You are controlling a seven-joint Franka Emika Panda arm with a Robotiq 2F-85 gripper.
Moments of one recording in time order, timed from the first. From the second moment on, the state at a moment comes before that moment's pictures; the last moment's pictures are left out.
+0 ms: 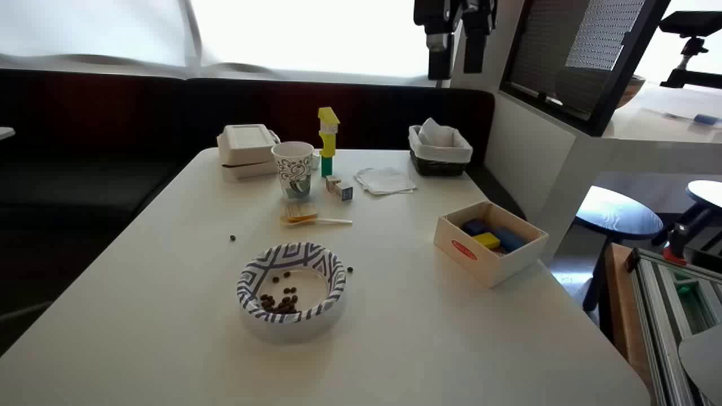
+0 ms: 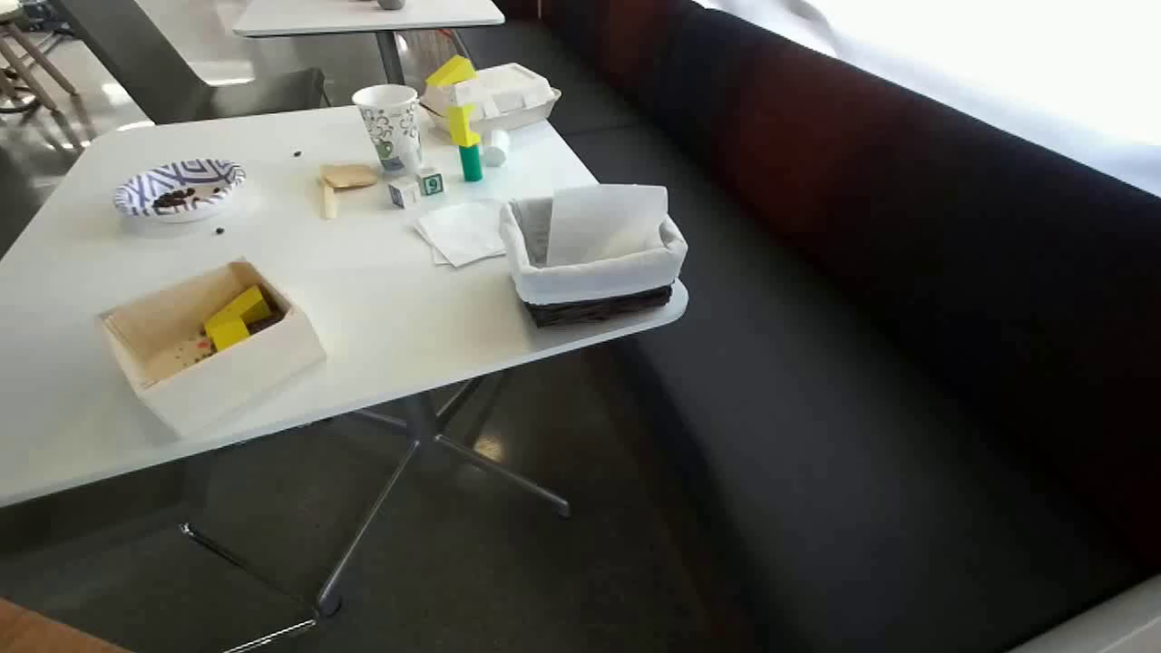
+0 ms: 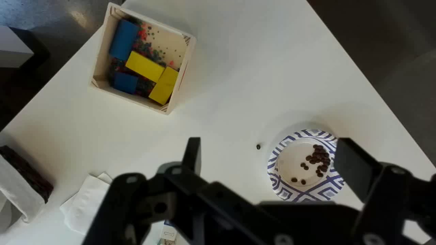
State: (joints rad) arm 0.03 -0.35 0.07 -2.36 0.06 1.88 0.15
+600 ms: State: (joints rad) arm 0.04 -0.34 0.09 -2.36 0.06 1.91 0.16
